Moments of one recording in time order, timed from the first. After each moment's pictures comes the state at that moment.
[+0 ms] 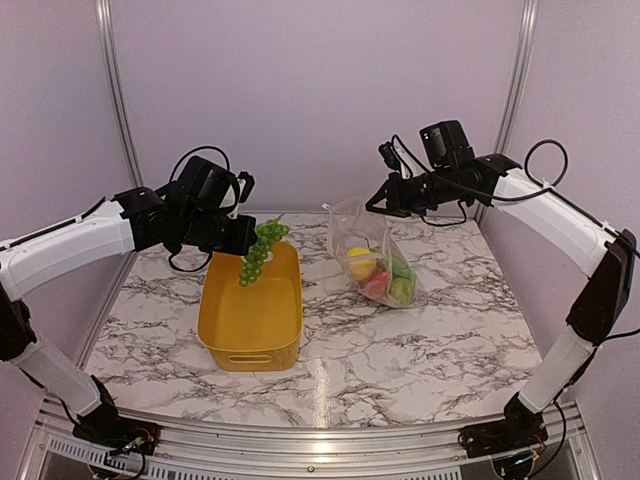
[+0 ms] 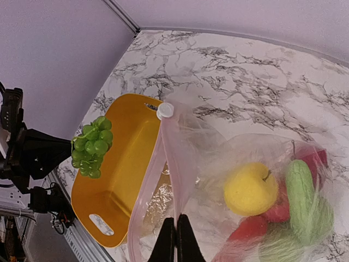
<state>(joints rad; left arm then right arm) -0.78 1.51 1.35 -0.59 -0.16 -0.36 0.53 1.64 1.66 -0.67 -0.42 0.33</state>
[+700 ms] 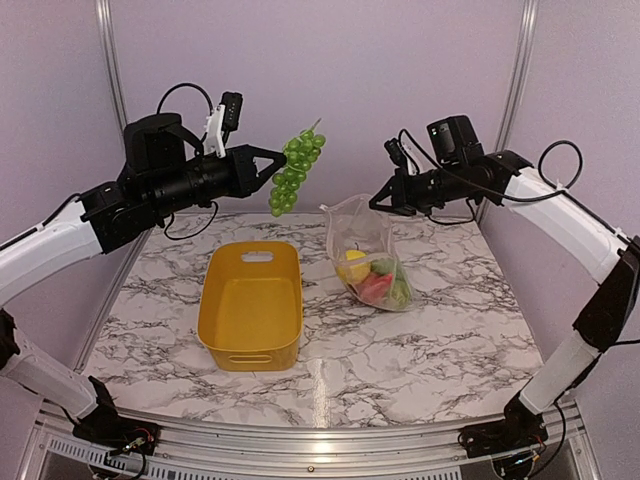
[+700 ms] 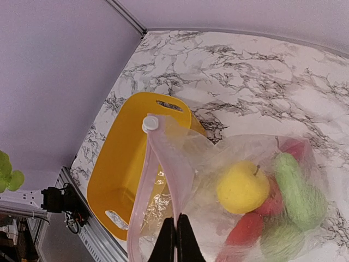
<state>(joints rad) -0.83 1.34 1.38 -0.10 0.06 -0.38 0.54 1.59 1.66 -0.71 -0.43 0.39</state>
